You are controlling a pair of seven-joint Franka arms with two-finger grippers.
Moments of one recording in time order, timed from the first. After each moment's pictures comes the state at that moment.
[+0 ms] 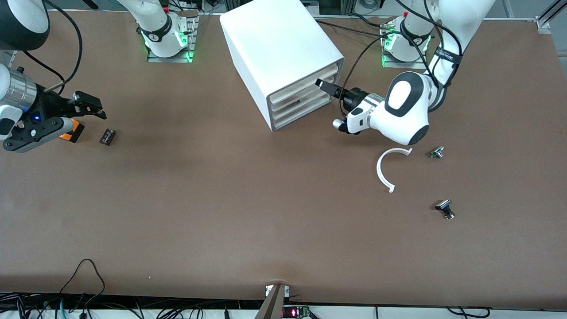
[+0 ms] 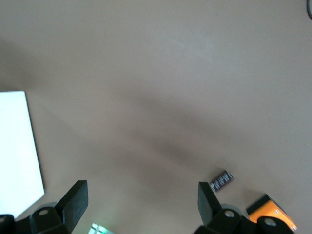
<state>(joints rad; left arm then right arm) -0.09 0.33 -0.32 -2.05 -0.95 1.63 0.16 -0.01 0.15 0.05 -1.55 0.10 1.59 -0.40</state>
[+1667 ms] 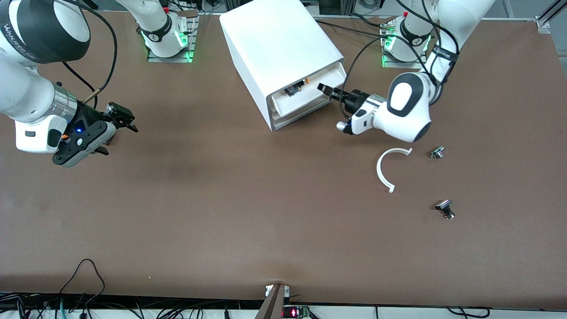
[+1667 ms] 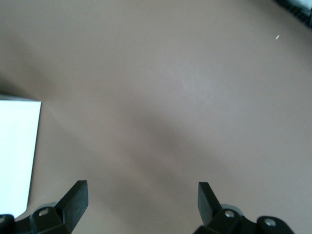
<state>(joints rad) -0.07 0.32 -0.28 -2.12 -1.03 1.71 0.22 0.11 0.20 0.04 -1.52 0.13 1.73 -0.55</state>
